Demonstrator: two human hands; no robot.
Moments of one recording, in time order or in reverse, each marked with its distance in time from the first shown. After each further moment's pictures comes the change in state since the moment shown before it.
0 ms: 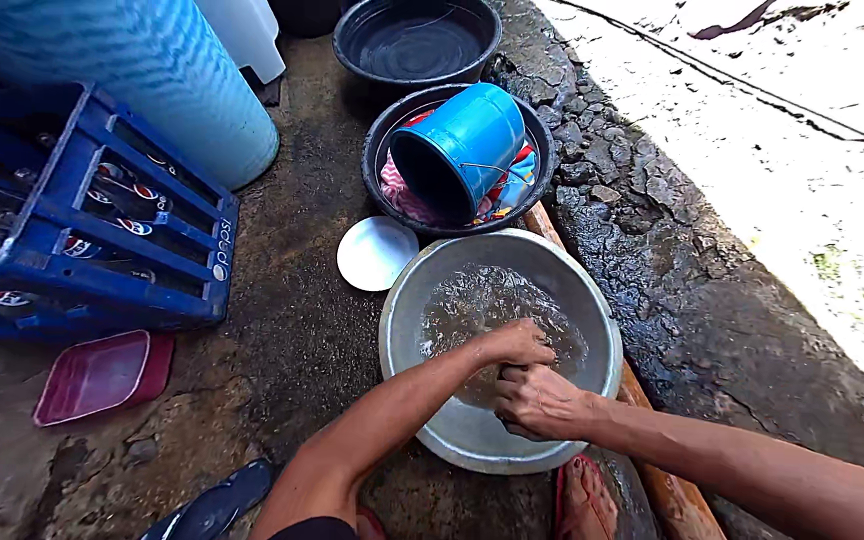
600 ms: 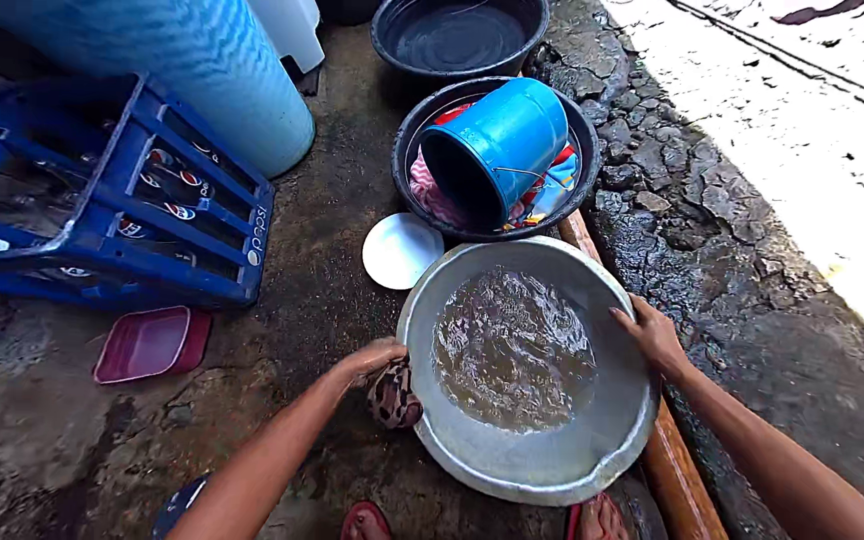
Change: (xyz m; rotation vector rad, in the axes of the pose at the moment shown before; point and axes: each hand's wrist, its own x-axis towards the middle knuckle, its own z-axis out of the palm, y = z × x) left_hand -0.150 -0.202 -0.006 -0.771 0.443 -0.654; right_hand -0.104 0.173 0.029 0.417 0.221 1.289
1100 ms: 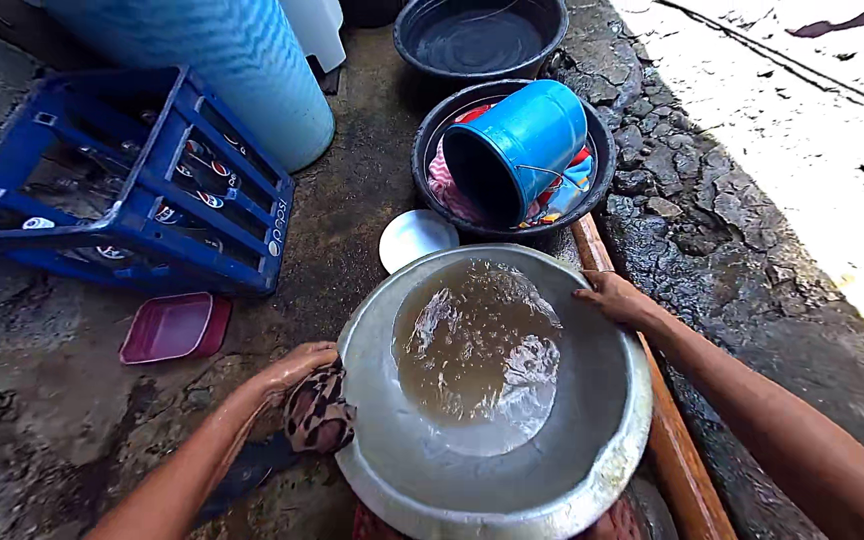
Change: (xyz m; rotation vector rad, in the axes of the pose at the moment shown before) left_hand -0.110 -0.038 -0.088 -0.042 0.170 0.038; right_hand 0.018 -0.136 -0.014 -0.057 -0.413 -0.021
